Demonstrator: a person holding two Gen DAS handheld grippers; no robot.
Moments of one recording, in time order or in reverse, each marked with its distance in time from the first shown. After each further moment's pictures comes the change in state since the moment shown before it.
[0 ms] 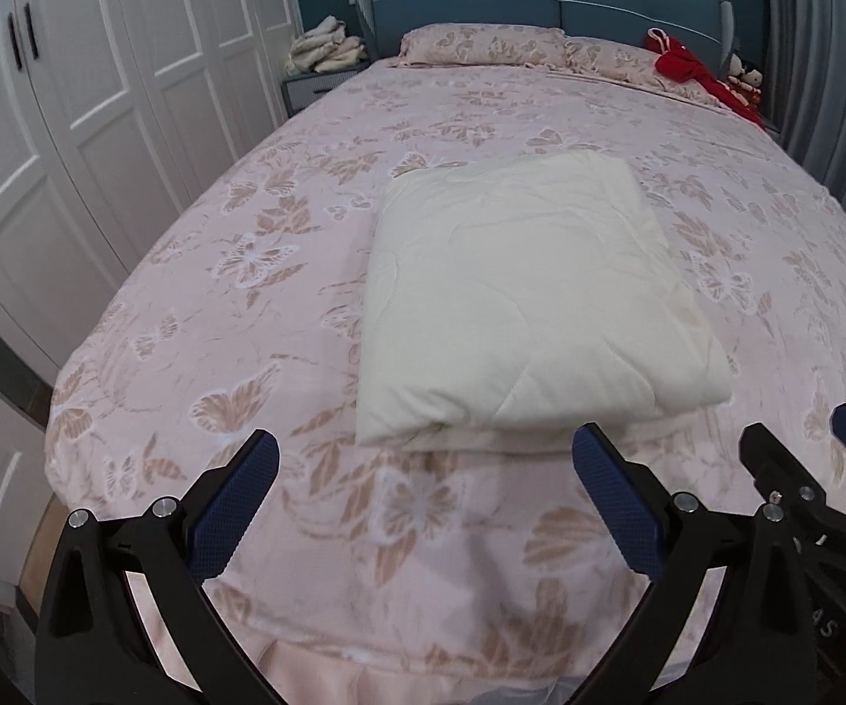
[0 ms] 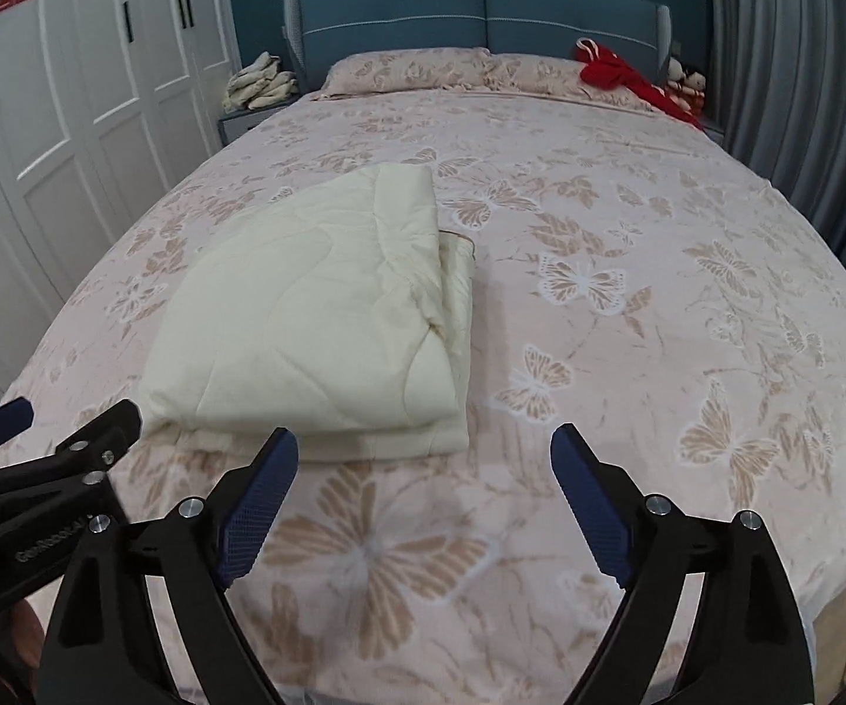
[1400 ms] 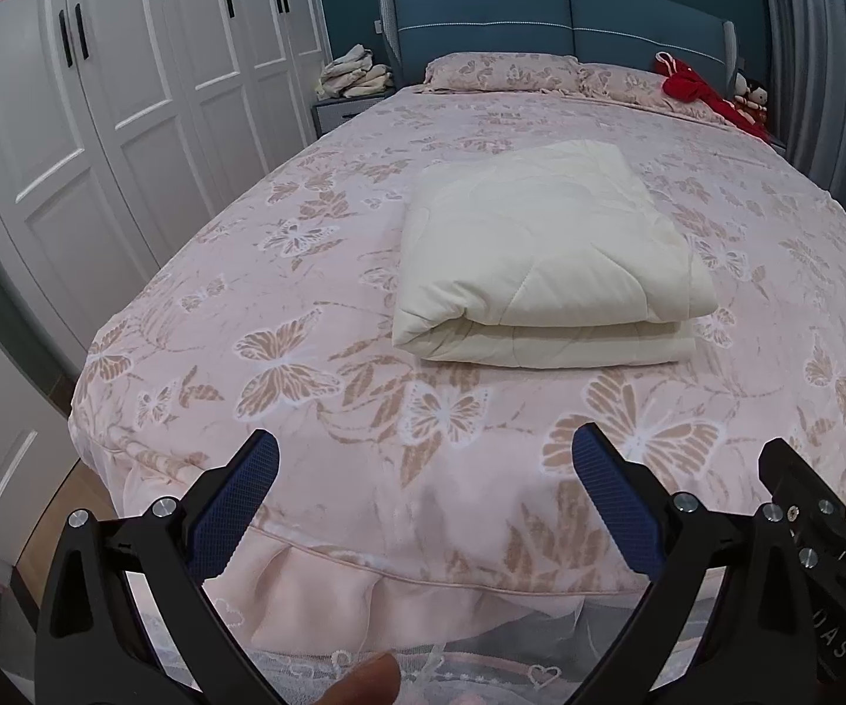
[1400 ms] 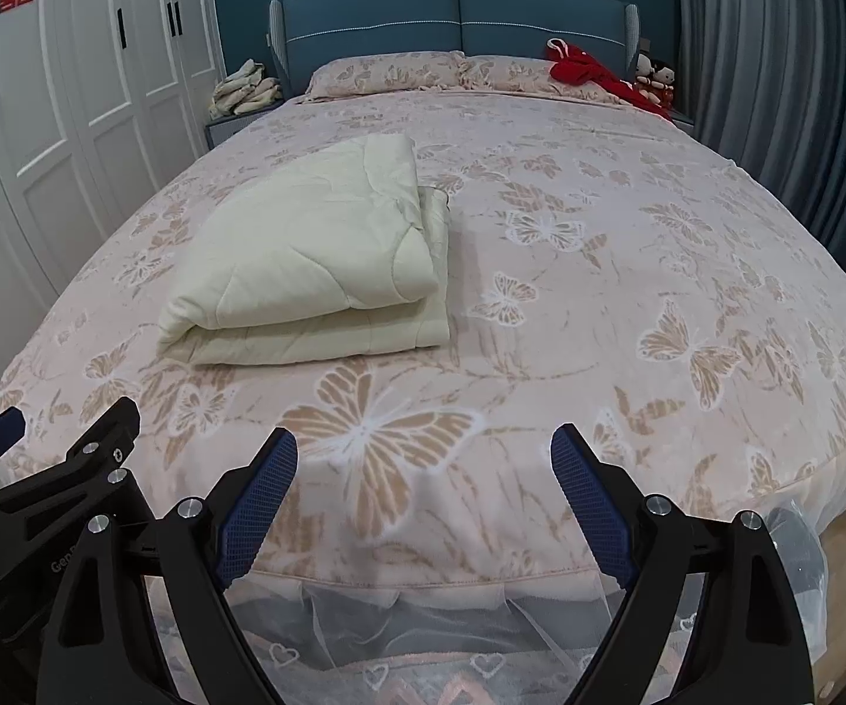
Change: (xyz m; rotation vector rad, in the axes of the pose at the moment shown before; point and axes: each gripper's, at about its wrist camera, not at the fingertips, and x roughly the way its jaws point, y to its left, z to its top) left arm -0.041 0.006 -0.079 -0.027 -0.085 0.041; right arm -0.048 -0.001 -0.076 0.037 -0.015 -0.043
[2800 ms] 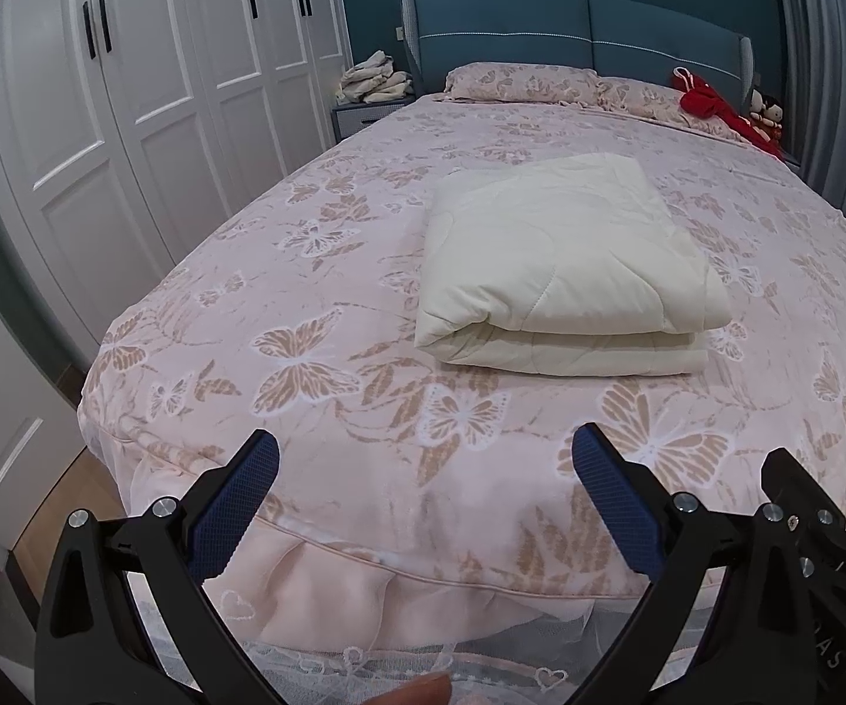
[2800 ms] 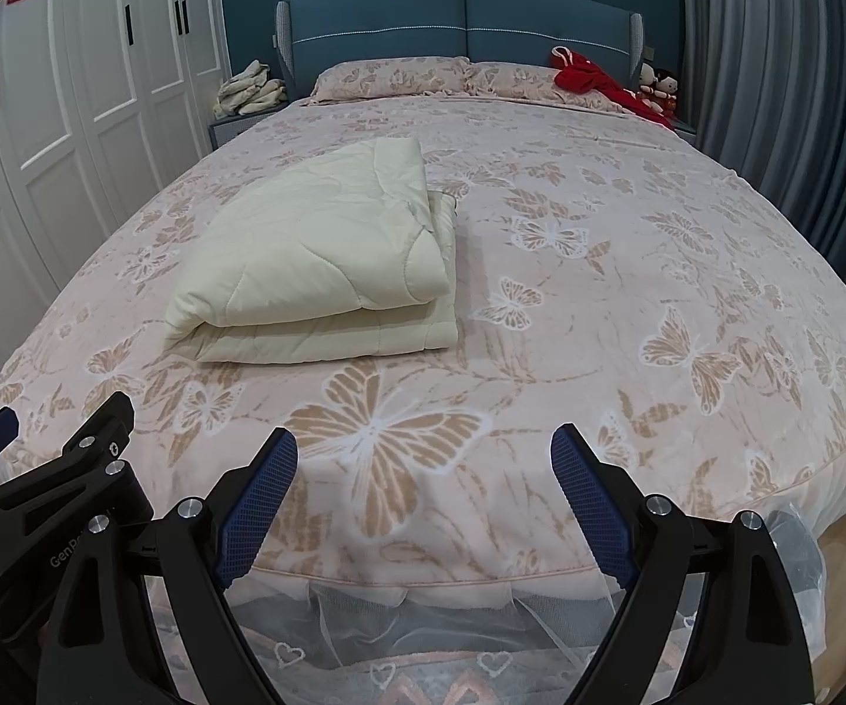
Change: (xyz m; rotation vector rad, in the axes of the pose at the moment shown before) left arm -0.003 0.009 -0.005 -0.039 -0.026 0.031; right arm -0.002 0.005 -0.002 -0.020 -0.010 -0.004
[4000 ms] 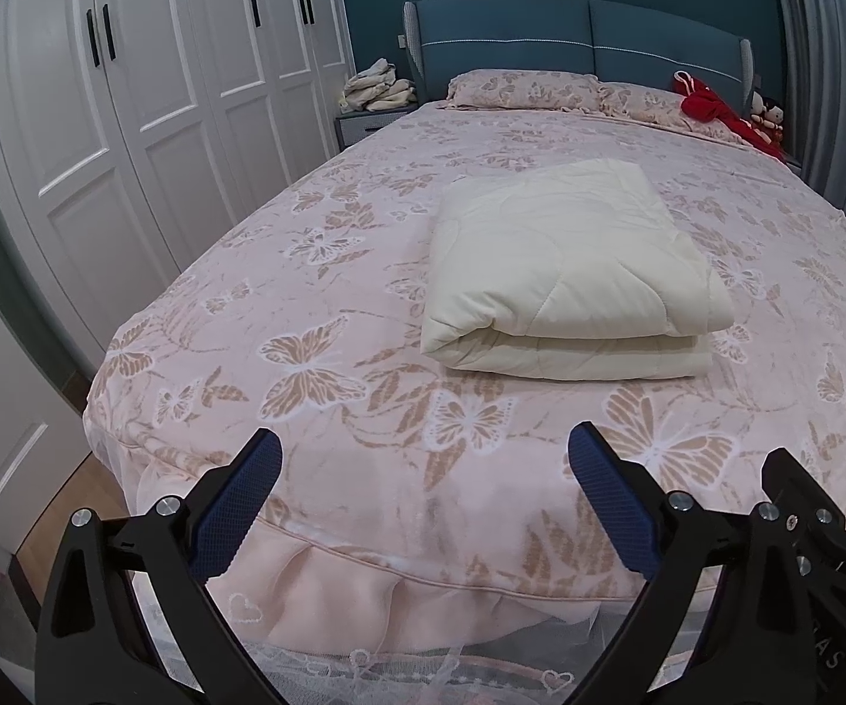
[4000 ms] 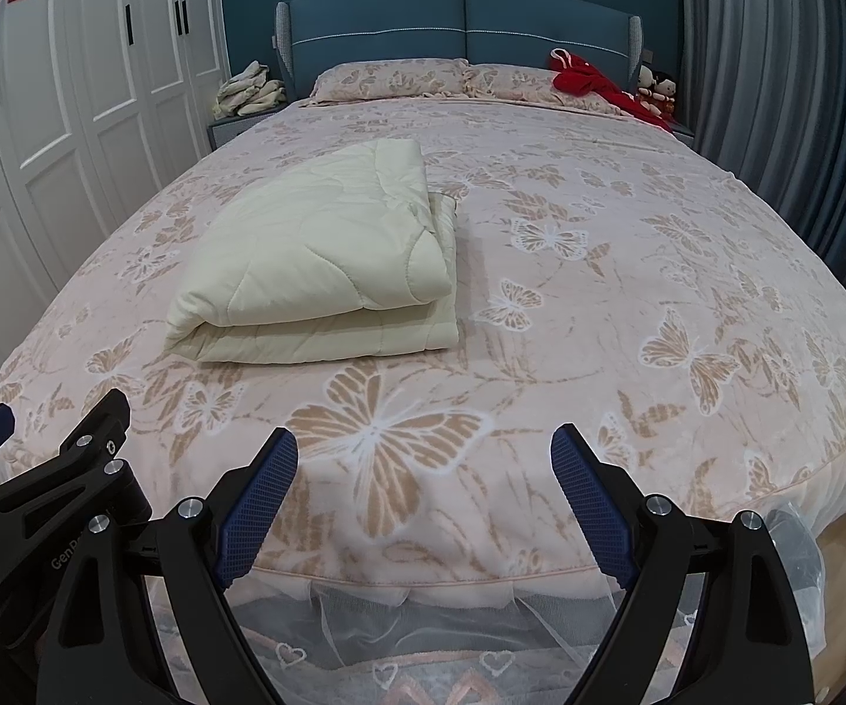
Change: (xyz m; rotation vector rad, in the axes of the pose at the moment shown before) left arm -0.004 0.003 0.000 0.004 -0.019 0.015; right arm 0.000 0.001 -0.001 -0.001 -0.001 -0.003
